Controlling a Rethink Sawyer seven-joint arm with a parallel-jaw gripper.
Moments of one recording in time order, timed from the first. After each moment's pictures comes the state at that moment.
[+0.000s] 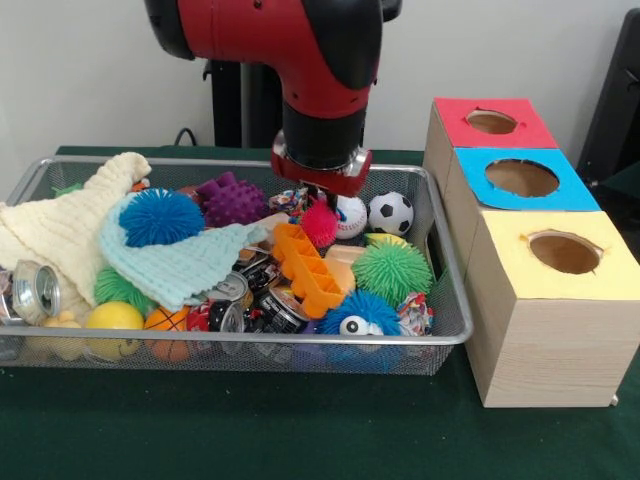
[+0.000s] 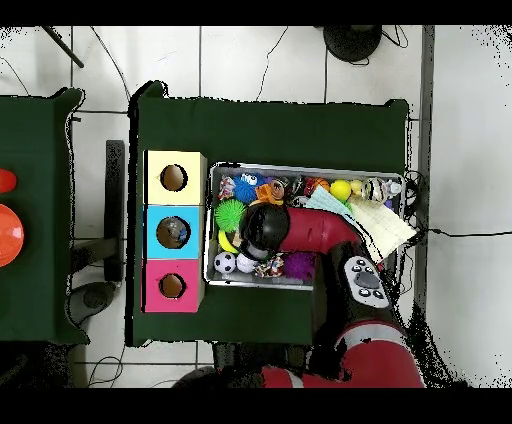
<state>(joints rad) -0.32 -0.50 0.06 1.61 -0.17 0.71 2.00</state>
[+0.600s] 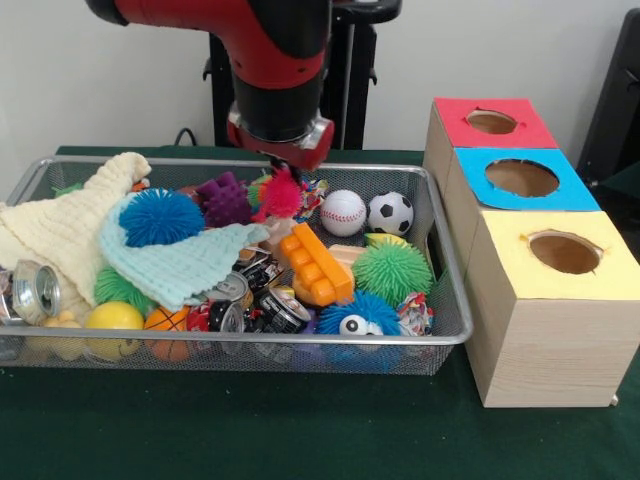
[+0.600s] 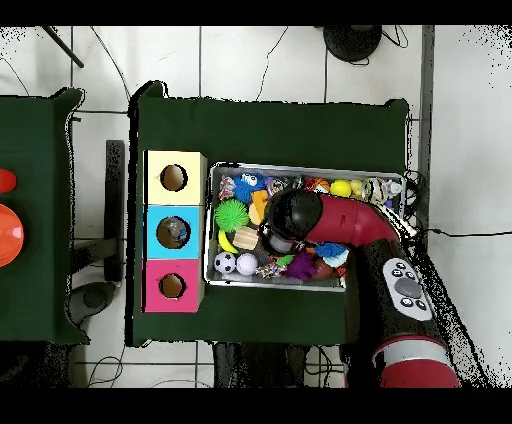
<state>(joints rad) -0.41 -0.55 0.11 1.56 -0.21 0.90 2.00</state>
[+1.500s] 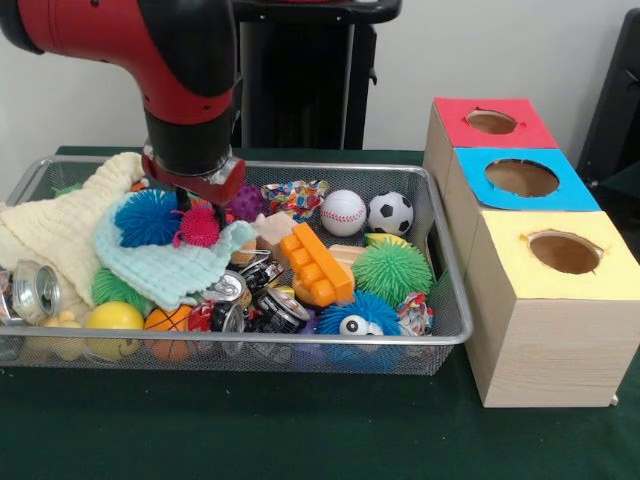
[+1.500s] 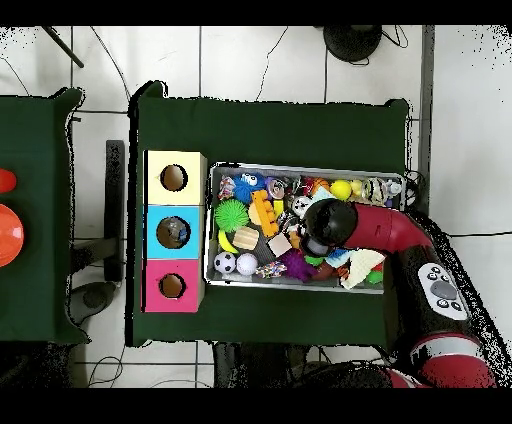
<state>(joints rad) -0.53 -0.47 0.11 1.50 -0.36 0.79 2.00</state>
